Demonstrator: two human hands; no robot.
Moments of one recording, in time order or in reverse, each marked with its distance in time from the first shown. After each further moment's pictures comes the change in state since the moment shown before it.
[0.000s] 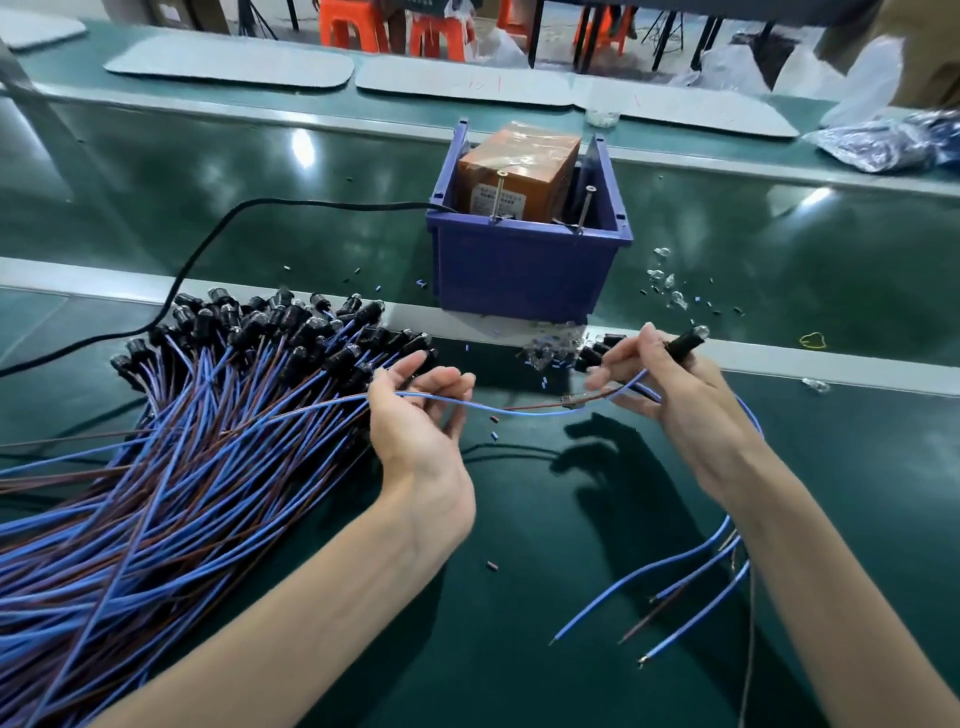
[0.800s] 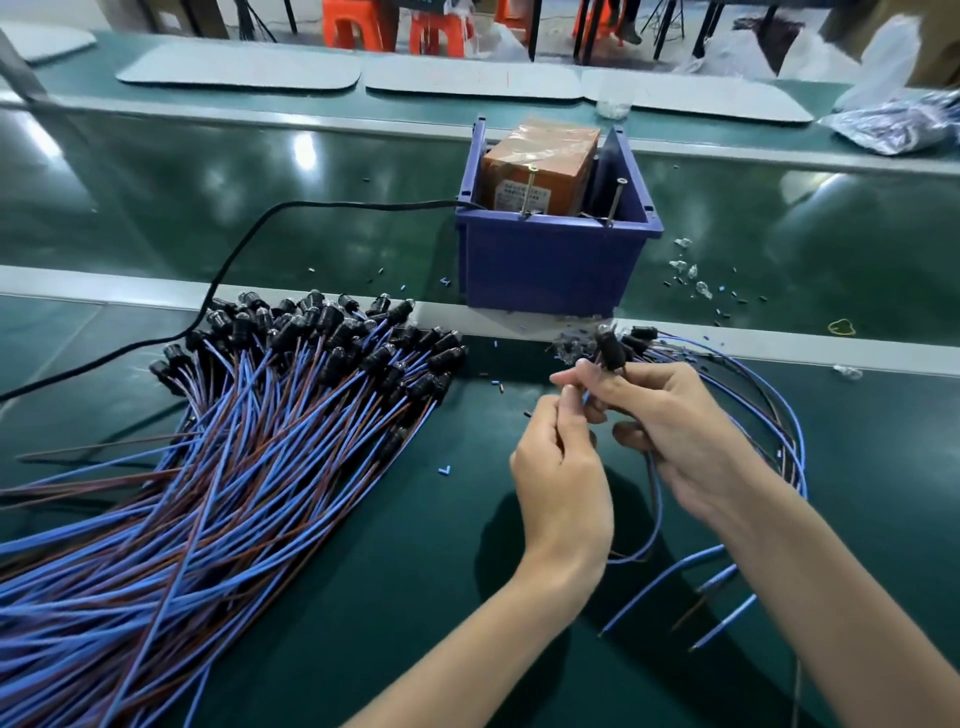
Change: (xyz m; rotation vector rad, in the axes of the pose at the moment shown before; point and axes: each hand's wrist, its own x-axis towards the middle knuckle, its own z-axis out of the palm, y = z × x) left_hand -0.038 -0.053 -0.013 0.674 -0.331 0.324; right_hand -0.022 -0.009 0.048 0.042 -0.122 0.032
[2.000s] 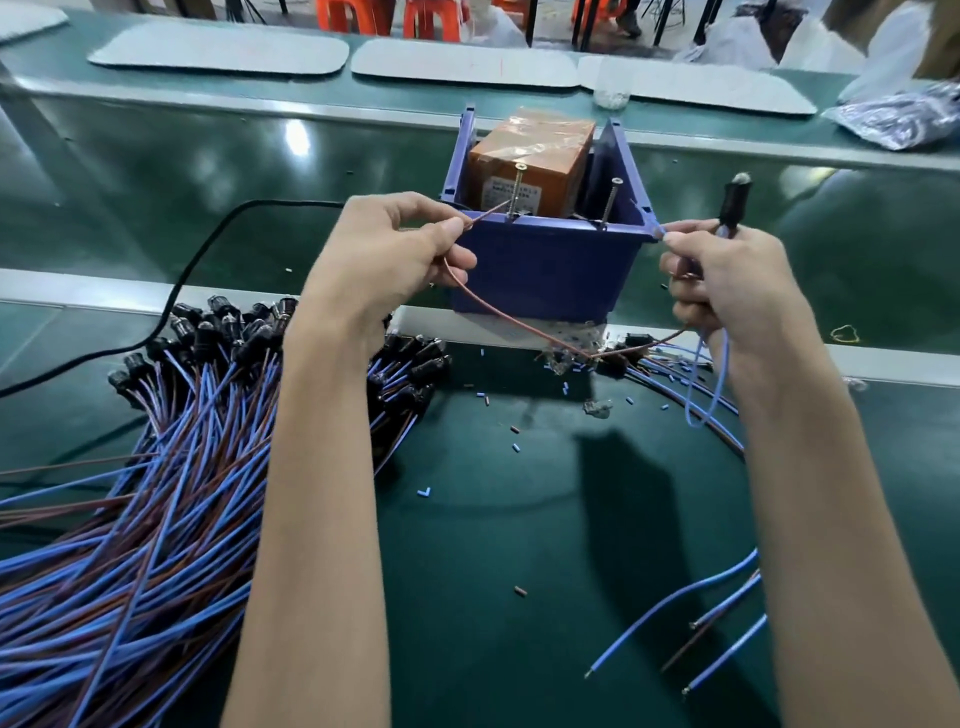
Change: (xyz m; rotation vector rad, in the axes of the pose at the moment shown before) left_hand 0.137 0.106 -0.059 0.280 -0.184 0.085; right_hand 0.076 -0.054 -0.043 0.070 0.403 -0.021
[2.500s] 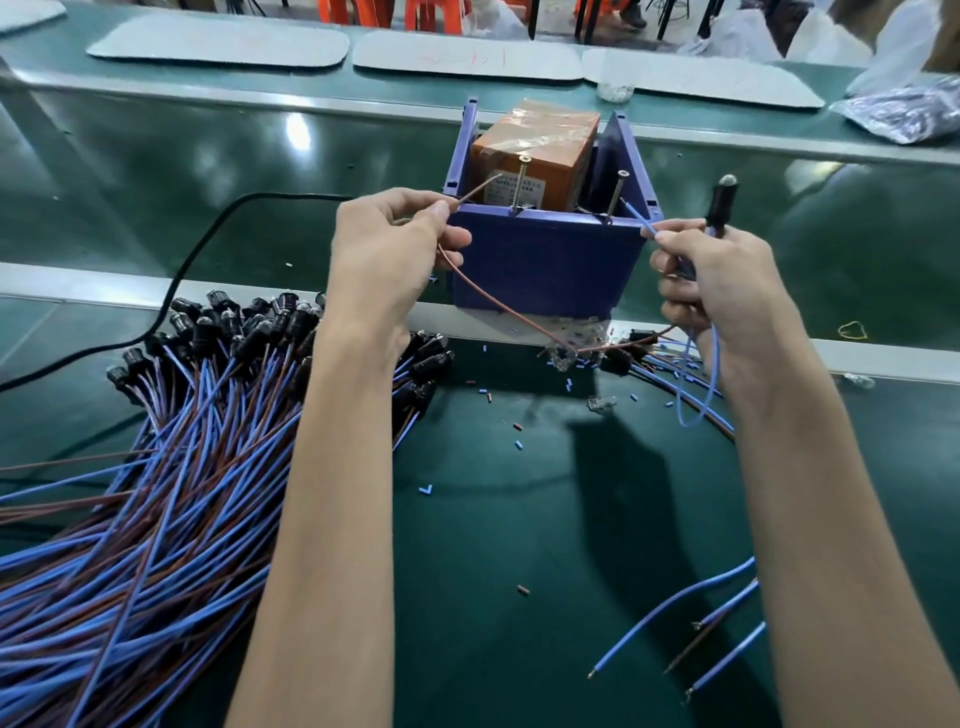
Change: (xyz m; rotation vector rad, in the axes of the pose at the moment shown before) left_hand 0.004 -0.008 0.011 -0.078 0.202 0.005; right_hand 0.000 0.007 0.007 0.041 -0.025 0.007
